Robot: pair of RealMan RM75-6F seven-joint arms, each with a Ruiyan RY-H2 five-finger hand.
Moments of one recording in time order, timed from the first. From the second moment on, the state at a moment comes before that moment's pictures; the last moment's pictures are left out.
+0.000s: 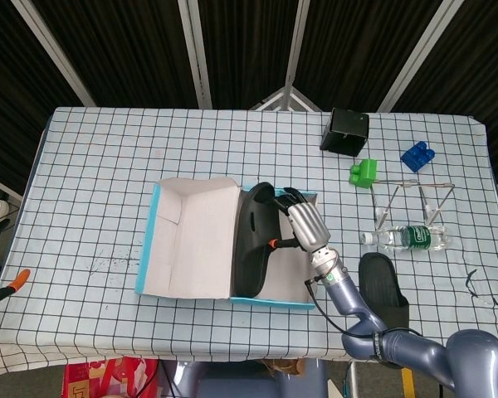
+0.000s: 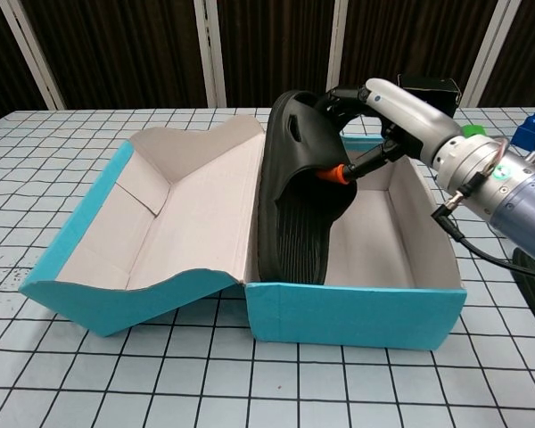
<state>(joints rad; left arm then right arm) -0.06 -1.22 -0.12 -1.49 1.57 1.70 0.05 0.73 -1.77 0.23 -1.18 -1.38 1.17 0.28</state>
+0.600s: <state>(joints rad) -0.06 -1.21 -0.12 -1.50 1.56 1.70 0.04 0.74 -1.79 0.22 -1.16 -1.36 1.09 0.24</state>
